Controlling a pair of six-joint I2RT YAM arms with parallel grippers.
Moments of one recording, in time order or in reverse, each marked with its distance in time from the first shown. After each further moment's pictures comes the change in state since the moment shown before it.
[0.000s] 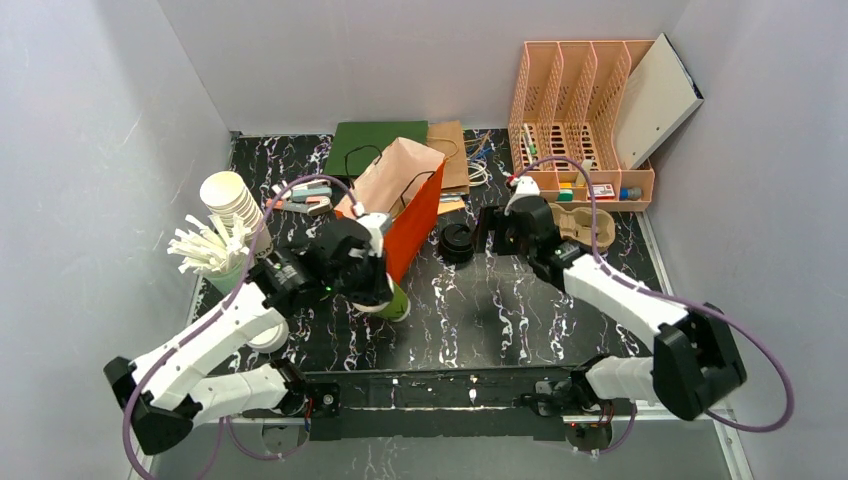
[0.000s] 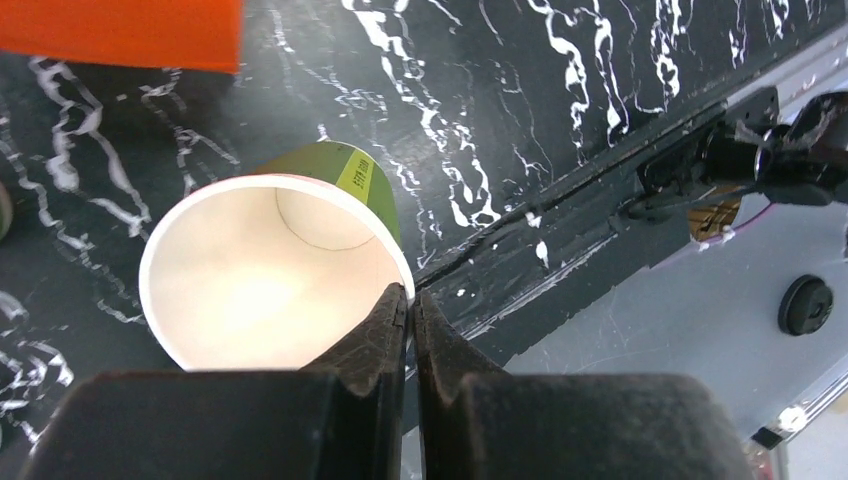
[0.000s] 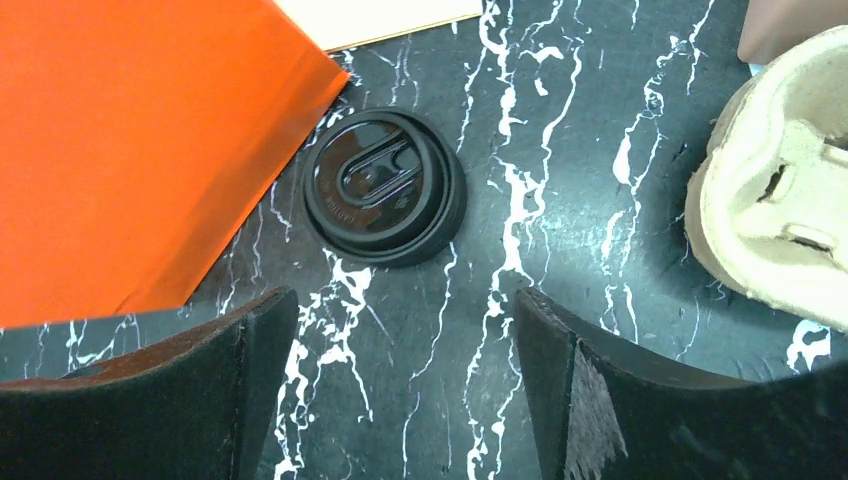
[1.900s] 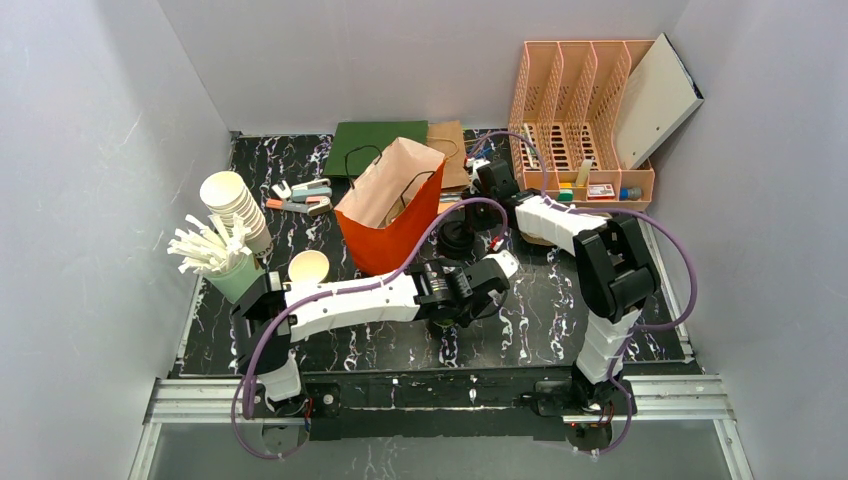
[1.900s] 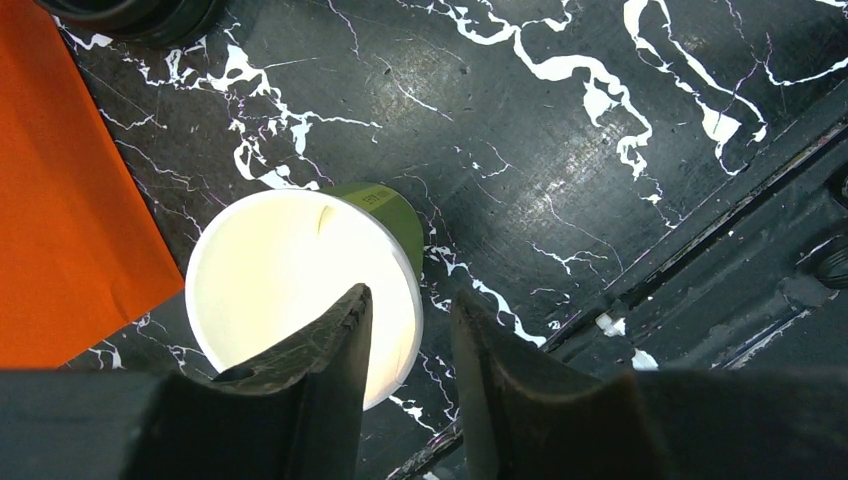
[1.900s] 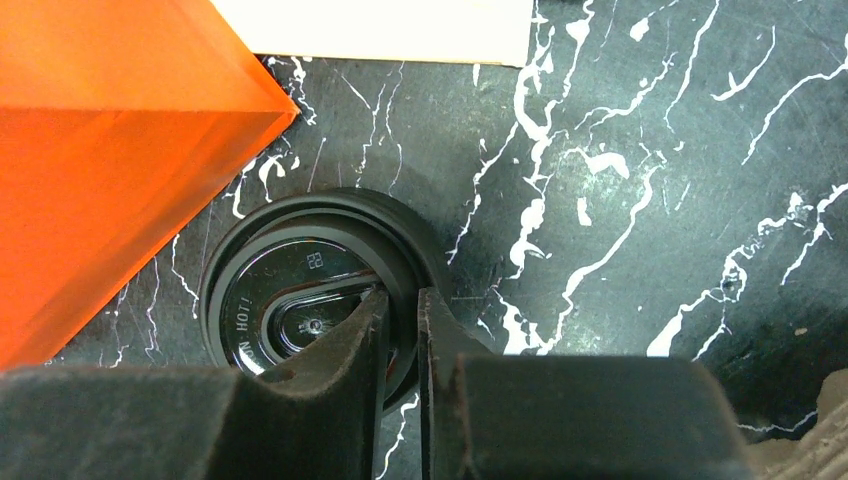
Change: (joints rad) left arm -0.489 0.680 0.269 0.220 -0.433 0.223; right arm -0.119 0.638 0.504 -0.182 -0.214 -0.229
